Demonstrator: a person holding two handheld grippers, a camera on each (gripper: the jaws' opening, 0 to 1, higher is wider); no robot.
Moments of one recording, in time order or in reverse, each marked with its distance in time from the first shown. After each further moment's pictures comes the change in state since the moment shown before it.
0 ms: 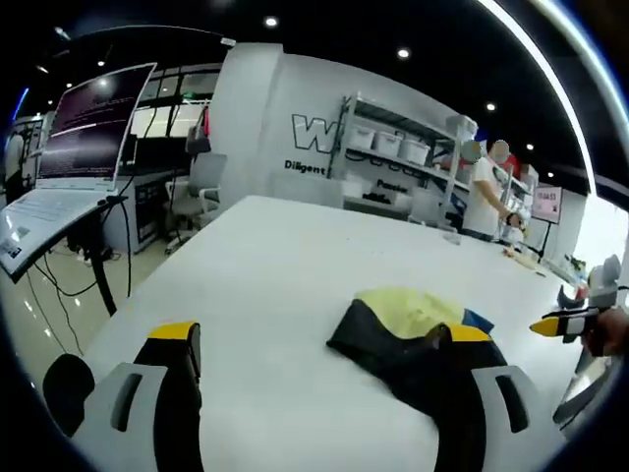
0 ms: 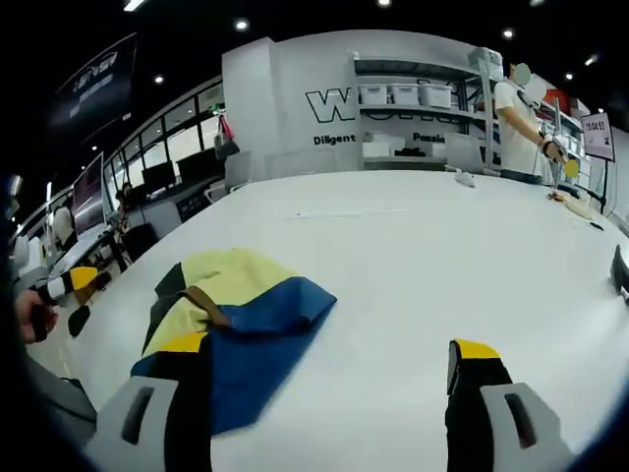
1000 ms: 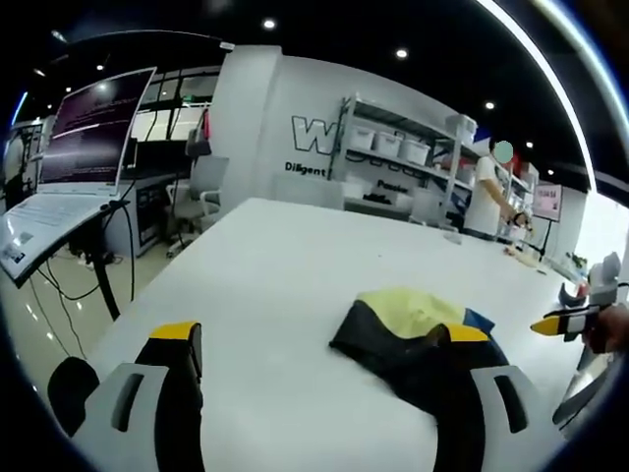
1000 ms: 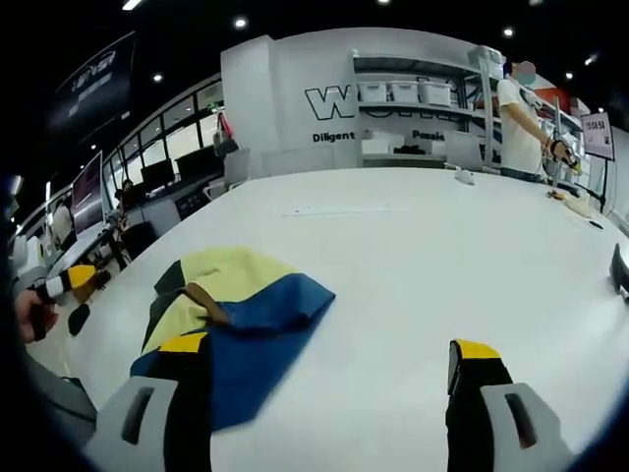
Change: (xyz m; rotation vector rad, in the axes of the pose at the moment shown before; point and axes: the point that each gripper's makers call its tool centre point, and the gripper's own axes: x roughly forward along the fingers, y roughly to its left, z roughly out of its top) left arm -0.003 0.006 -0.001 -0.003 -0.004 0.003; right arm -0.001 0.000 -0.004 -0.003 0.008 0.001
